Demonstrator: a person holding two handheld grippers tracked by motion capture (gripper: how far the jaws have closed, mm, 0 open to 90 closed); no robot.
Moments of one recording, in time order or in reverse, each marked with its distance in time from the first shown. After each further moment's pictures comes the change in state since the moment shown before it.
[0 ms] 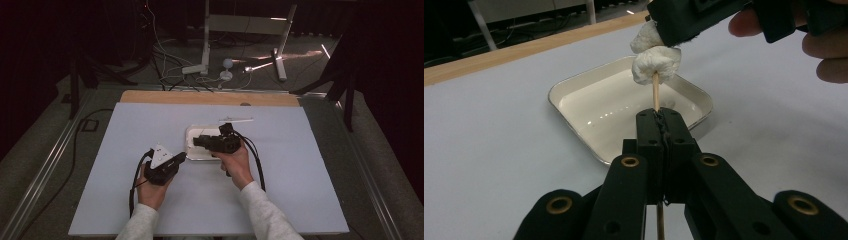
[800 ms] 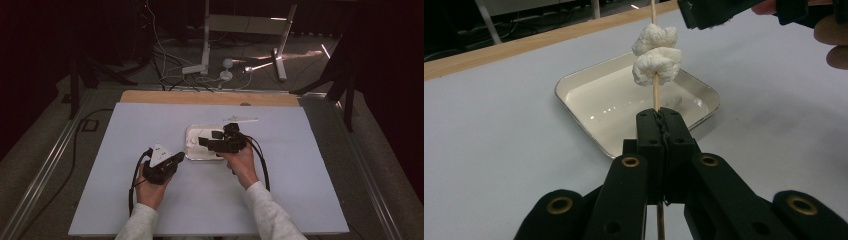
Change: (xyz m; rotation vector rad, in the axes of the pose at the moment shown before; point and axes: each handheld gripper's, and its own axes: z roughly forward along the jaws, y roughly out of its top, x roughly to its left) left arm 0.003 0.001 -0.001 0.022 0.017 -0.011; right arm -0.004 0.000 -0.012 -0.013 -0.141 -0.077
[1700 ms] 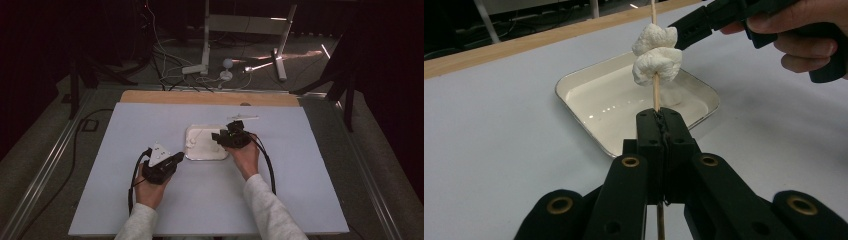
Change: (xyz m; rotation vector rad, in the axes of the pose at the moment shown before) left arm 0.002 0.000 -0.001 0.002 -0.004 -0.006; right arm -0.042 -0.006 0.015 0.061 -0.229 -0.002
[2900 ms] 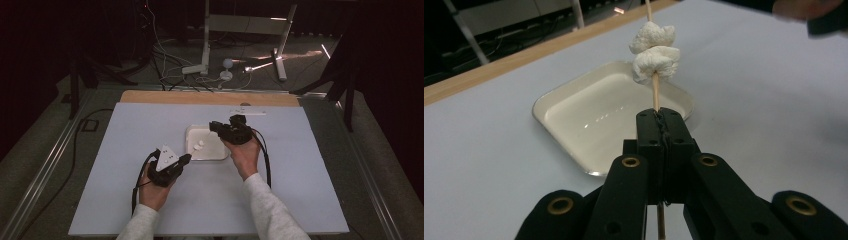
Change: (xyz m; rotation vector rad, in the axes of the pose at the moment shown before) left arm -0.019 0.006 -0.002 0.037 -0.010 0.142; right arm 0.028 0.026 -0.043 -0.196 0.025 -0.006
